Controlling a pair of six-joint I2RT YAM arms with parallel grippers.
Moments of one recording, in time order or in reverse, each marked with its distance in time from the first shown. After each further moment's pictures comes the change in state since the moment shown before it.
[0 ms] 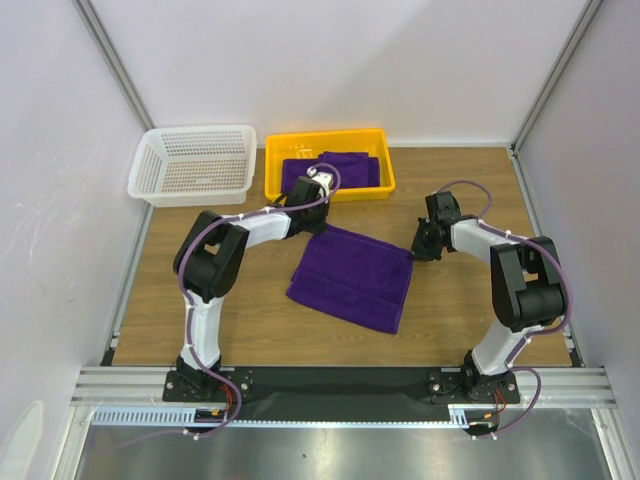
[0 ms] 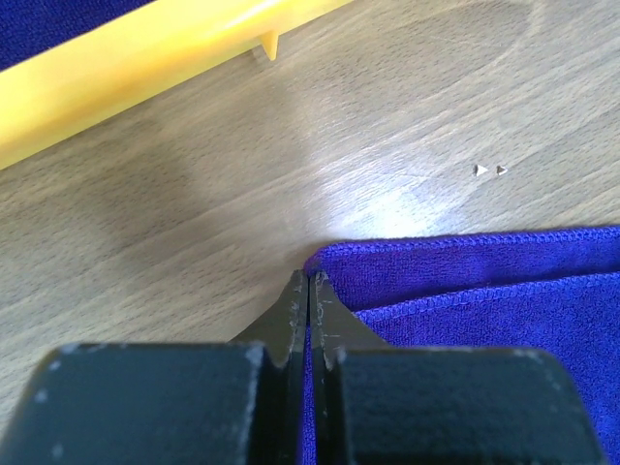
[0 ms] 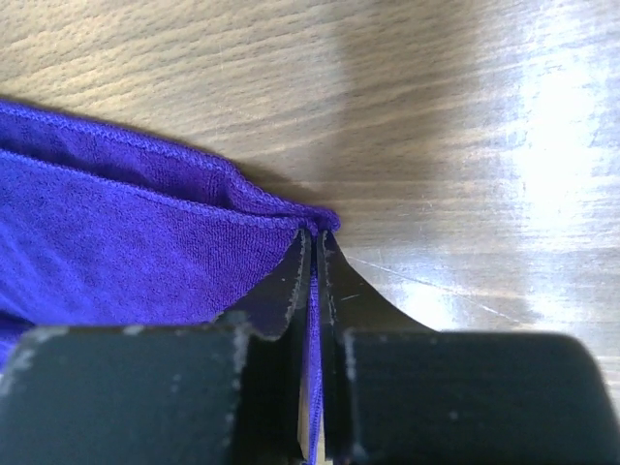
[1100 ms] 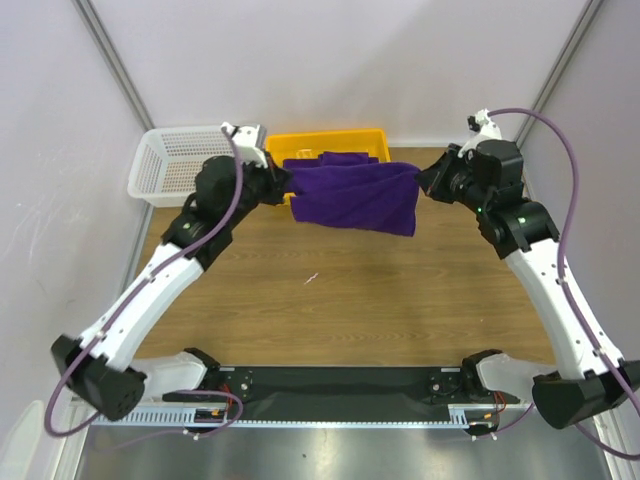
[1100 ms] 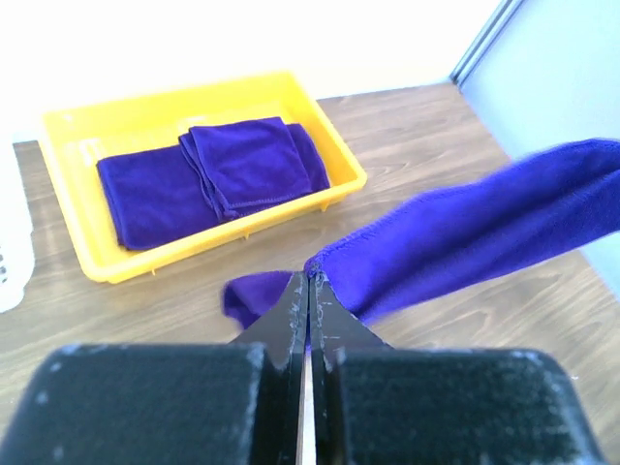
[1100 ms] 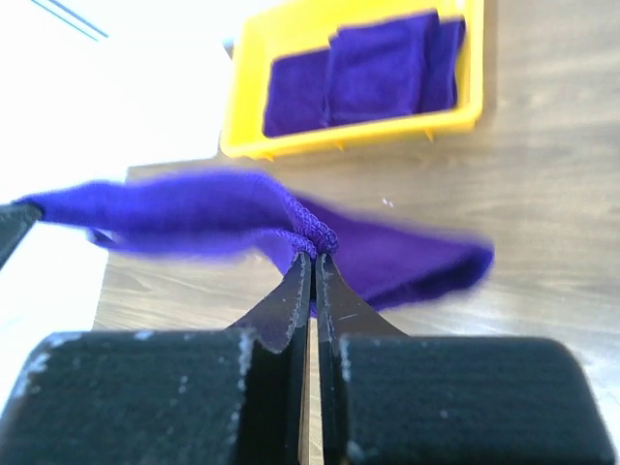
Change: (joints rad) left arm -0.001 -0.845 -0.103 -0.146 -0.060 -0.066; right arm 0.109 -0.531 0.388 -0.185 0.009 0.010
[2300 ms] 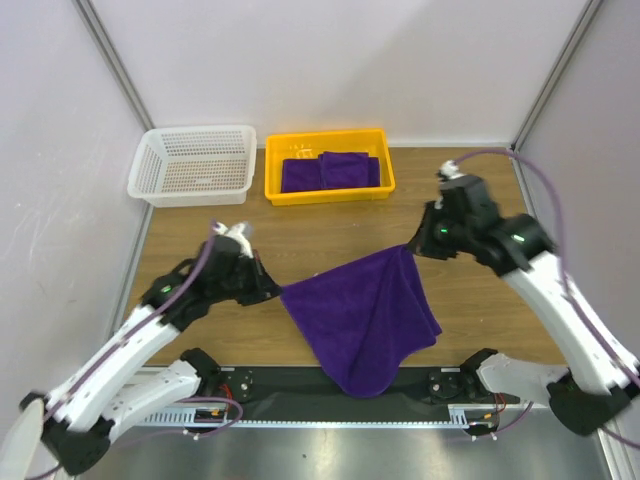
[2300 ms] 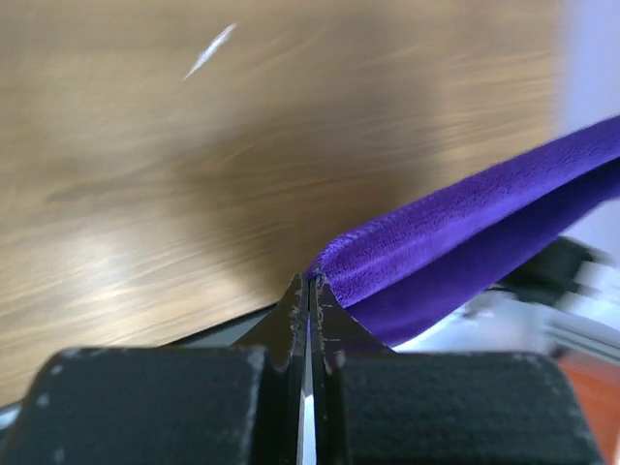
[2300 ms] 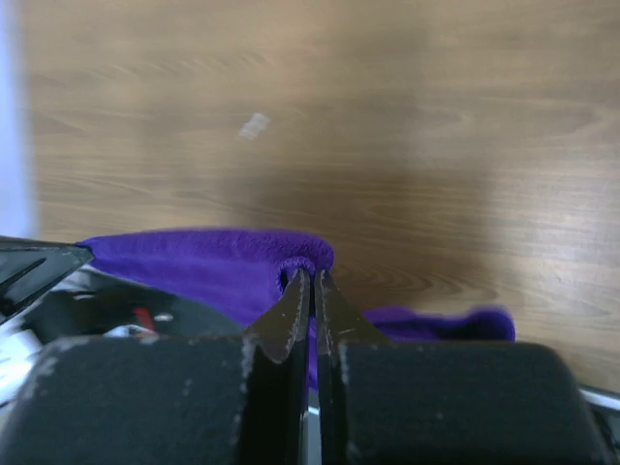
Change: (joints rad) left arm -0.119 -0.481 -0.330 -0.631 0.122 -0.534; right arm 0.251 -0.110 0.119 -0.595 0.104 0.129
